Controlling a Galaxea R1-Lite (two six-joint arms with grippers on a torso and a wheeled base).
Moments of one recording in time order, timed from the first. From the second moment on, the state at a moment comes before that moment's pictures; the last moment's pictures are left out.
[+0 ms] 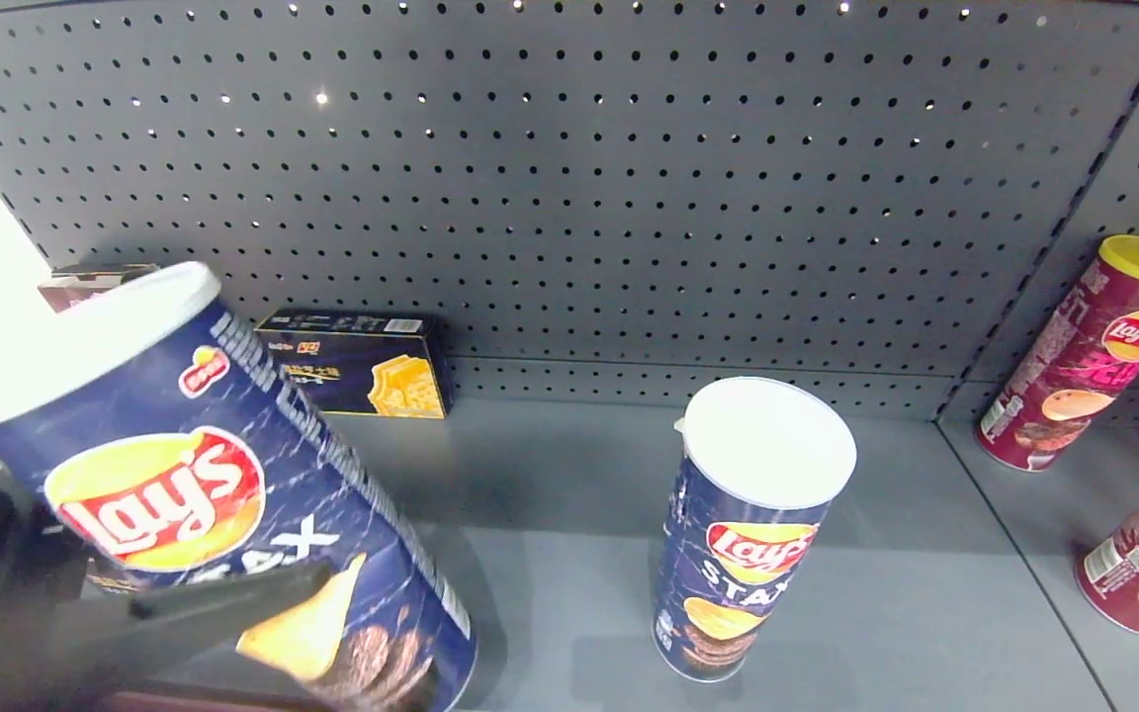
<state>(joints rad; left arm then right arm) -0.44 1.04 -0.75 -0.01 -0.52 0.09 0.10 0.11 0.00 0.00 0.00 -0.01</state>
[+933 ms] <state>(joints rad) -0.46 1.57 -1.12 -0.17 -0.52 0.28 0.10 0.11 0.00 0.00 0.00 -0.01</state>
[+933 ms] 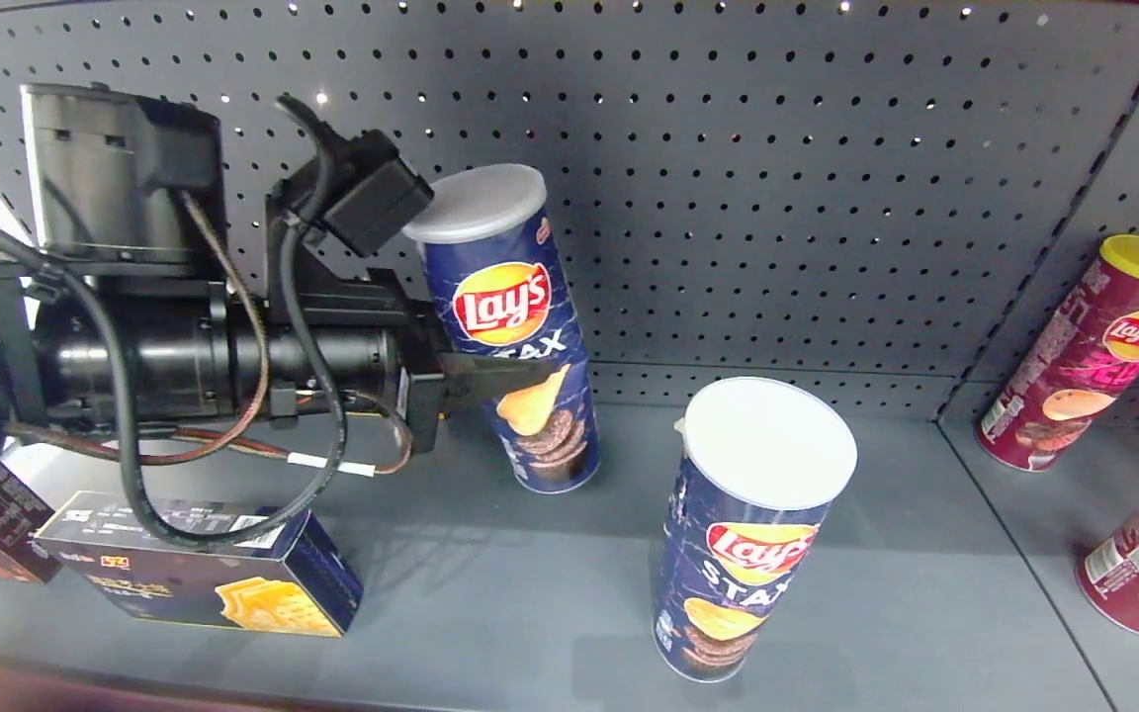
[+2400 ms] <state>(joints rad) -0.55 1.93 -1.43 -0.11 -0.52 0.47 0.10 0.11 0.00 0.00 0.00 -0.01</state>
